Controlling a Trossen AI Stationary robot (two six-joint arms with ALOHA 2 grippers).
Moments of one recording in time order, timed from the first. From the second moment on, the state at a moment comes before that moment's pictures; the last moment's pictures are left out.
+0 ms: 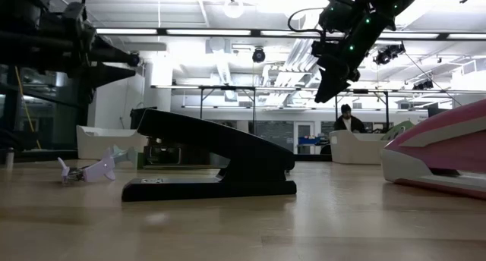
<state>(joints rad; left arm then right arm) 0.26 0.05 0.02 0.06 -0.13 -0.61 -0.59 1.33 0.95 -0.47 0.10 -0.11</state>
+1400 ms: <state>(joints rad) 0.28 1.46 0.97 -0.79 0.03 -1.13 -0.60 1.33 0.95 -0.74 0.29 -0.15</state>
